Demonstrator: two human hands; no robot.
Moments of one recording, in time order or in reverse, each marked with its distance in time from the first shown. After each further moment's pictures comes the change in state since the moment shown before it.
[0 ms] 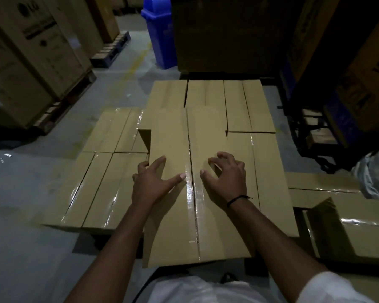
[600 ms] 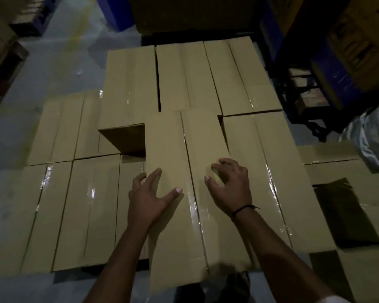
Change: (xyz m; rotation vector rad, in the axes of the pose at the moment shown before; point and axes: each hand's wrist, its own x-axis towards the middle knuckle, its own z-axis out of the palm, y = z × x) left_hand 0.163 -0.067 0.101 -0.035 -0.202 0.029; right_hand 0.096 0.084 0.128 0.052 0.066 0.240
